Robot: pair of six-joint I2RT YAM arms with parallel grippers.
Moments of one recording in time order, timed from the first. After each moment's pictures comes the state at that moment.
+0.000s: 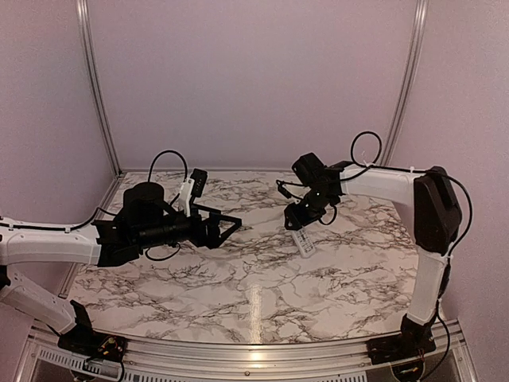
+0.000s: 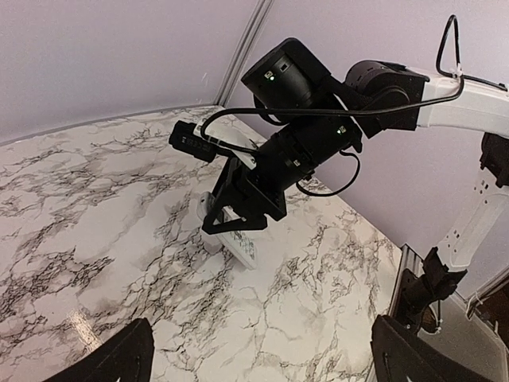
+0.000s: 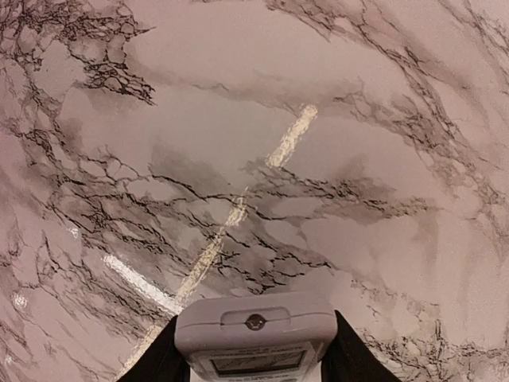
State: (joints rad) left arm -0.90 1.31 0.74 0.37 0.13 -0.43; right arm 0.59 1.93 1.50 -0.69 -0.08 0.02
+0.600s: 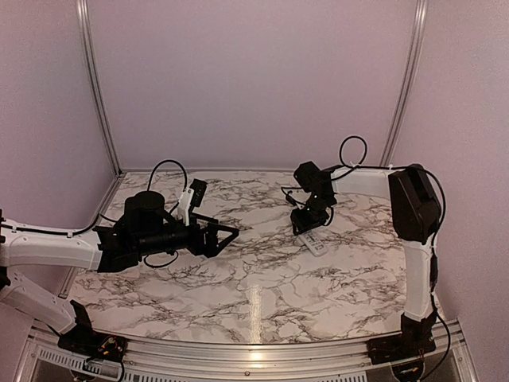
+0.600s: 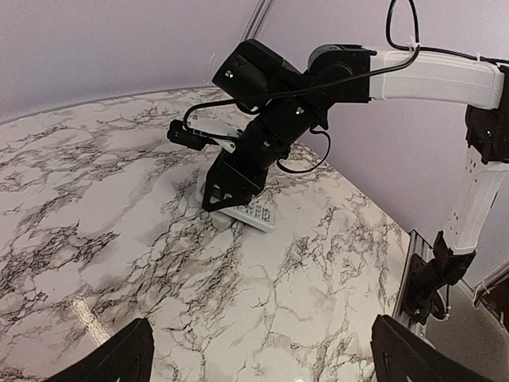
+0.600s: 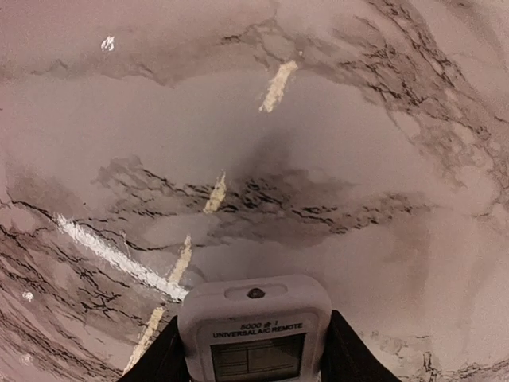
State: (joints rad) left arm -0.90 1.31 0.68 0.39 0.13 -0.42; right arm 0.51 2.14 1.62 -0.78 -0.04 0.03
